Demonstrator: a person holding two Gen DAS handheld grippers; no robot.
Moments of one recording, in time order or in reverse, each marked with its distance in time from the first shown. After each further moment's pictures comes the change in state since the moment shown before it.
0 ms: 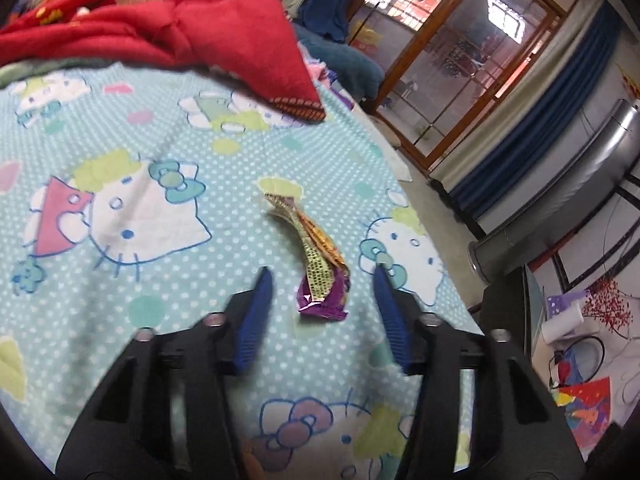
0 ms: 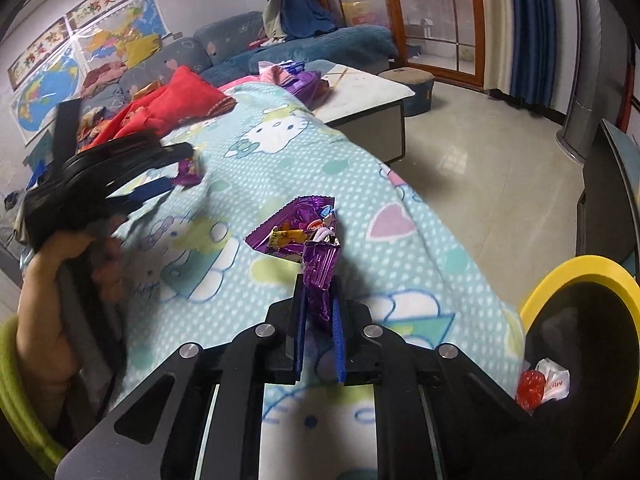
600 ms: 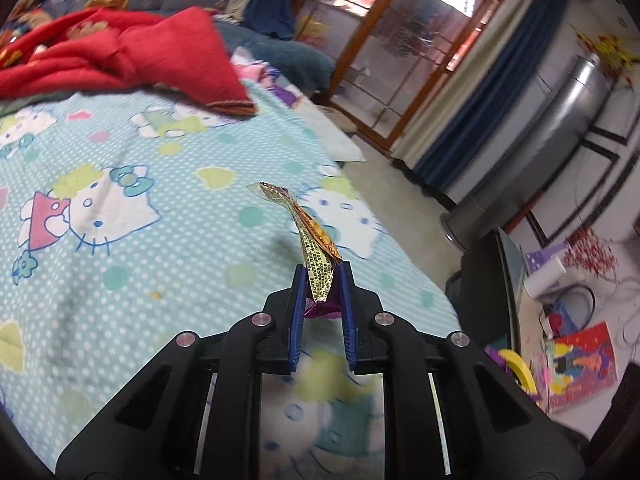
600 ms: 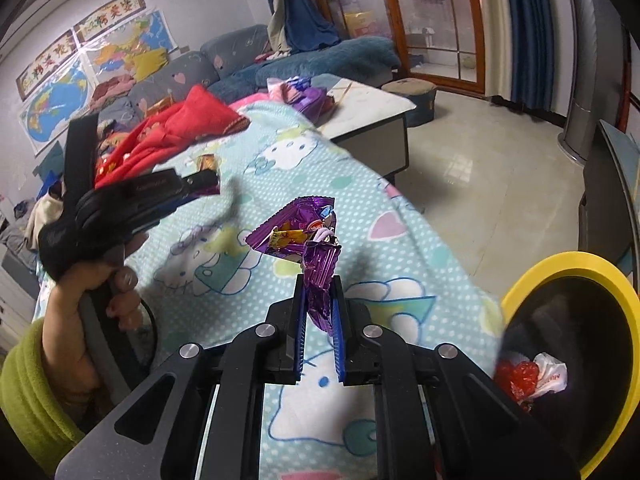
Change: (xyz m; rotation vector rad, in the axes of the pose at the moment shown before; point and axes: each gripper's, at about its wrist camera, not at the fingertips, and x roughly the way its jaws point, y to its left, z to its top) left arm -0.043 -0.038 -0.027 0.187 -0.003 -0.119; right arm -0.046 -0.005 0.000 0.031 -0.060 0.022
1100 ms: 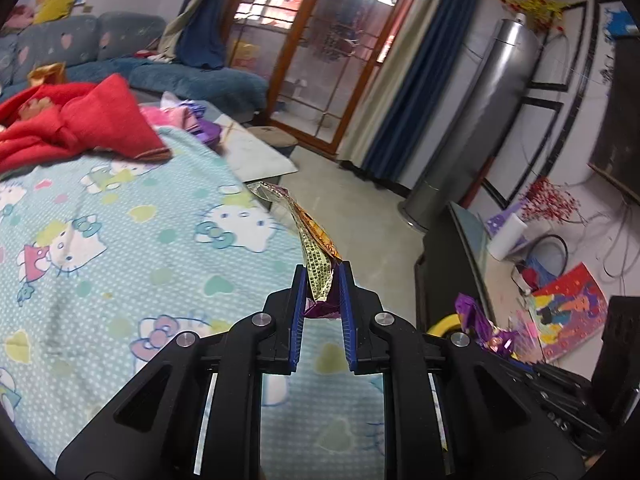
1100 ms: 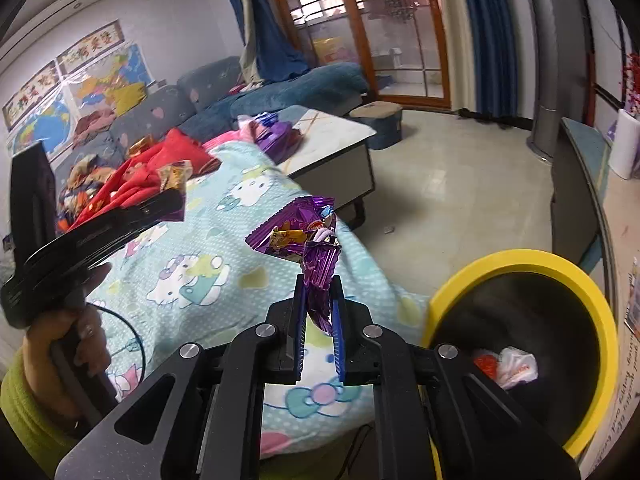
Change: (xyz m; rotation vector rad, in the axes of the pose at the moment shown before) left arm -0.044 -0.075 -0.021 0.212 -0.048 -0.122; right arm -0.051 -0.034 -0.005 0.071 -0.103 -0.075
